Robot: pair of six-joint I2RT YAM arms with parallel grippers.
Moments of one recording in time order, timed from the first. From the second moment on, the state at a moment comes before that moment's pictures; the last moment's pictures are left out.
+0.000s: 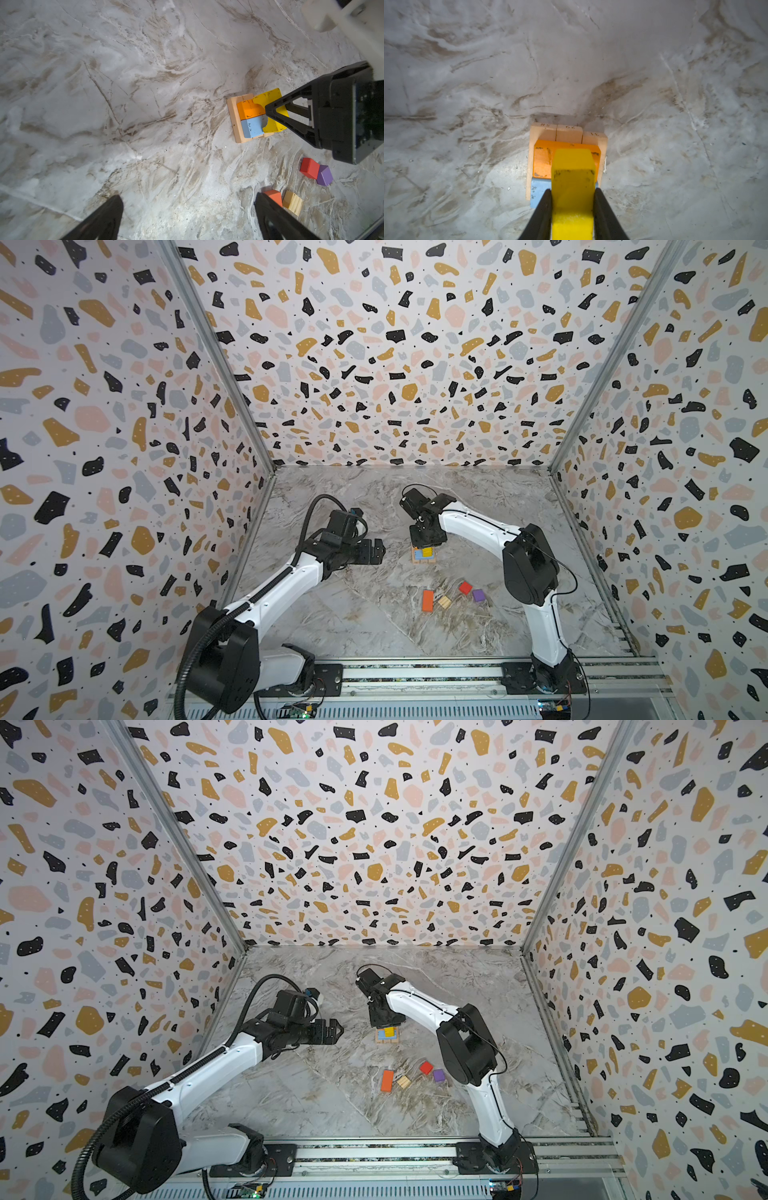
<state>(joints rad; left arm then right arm) -0.39 1.29 0.84 -0.46 0.18 -0.32 0.76 2.11 1.79 -1.01 0.15 0.55</state>
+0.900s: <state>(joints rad) -0.39 1.29 0.84 -0.46 0.20 -0.32 0.78 2.12 1.84 -1.05 0.17 0.65</state>
